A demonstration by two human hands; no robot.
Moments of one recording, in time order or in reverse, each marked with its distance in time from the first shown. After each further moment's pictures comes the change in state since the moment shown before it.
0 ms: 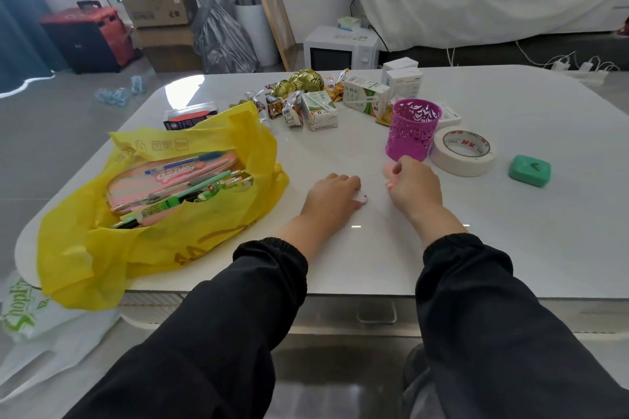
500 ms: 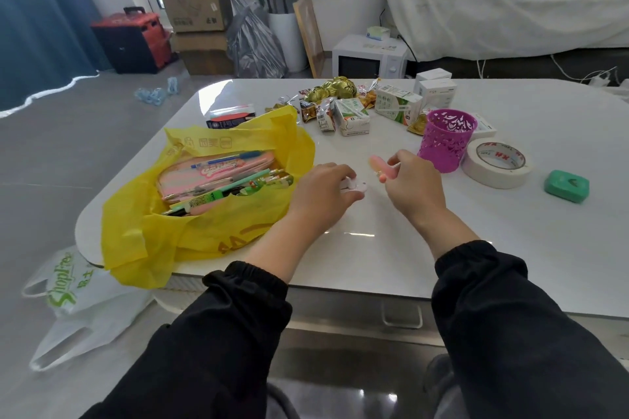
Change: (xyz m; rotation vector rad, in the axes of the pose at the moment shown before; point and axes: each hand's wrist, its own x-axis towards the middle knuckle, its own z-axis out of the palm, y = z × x) left_hand -0.055 -0.021 -0.072 -0.196 0.213 -0.155; right_hand -0.024 -0.062 -0.005 0.115 0.070 -0.211
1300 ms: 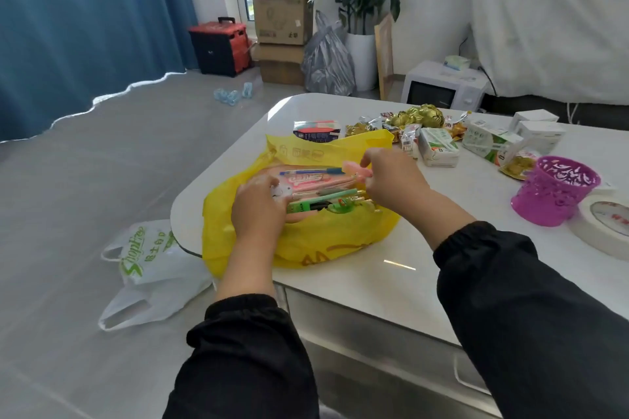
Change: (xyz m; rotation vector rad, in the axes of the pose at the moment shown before) left_hand -0.053 -0.157 -0.097 0.048 0.425 -0.610; right_hand 0.027 -0.162 0.048 -0.140 -0.277 -0.412
